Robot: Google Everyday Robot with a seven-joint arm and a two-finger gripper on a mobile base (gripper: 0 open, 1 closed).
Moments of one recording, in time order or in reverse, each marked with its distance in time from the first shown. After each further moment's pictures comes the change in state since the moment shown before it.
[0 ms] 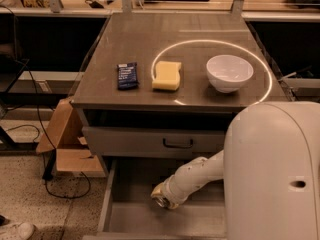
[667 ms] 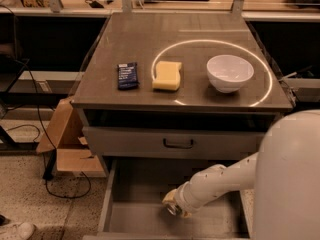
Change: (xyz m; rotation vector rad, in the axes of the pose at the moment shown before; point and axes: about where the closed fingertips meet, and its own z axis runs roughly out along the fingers) arm 0.017 -0.048 -0.037 0.023 -0.005 0.086
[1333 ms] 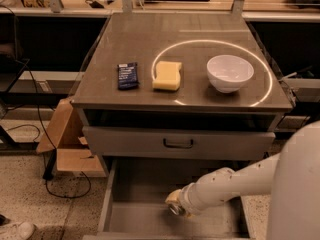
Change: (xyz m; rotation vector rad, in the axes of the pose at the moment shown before) arm 0.000 -0.009 -0.017 -0.037 -0.026 0.016
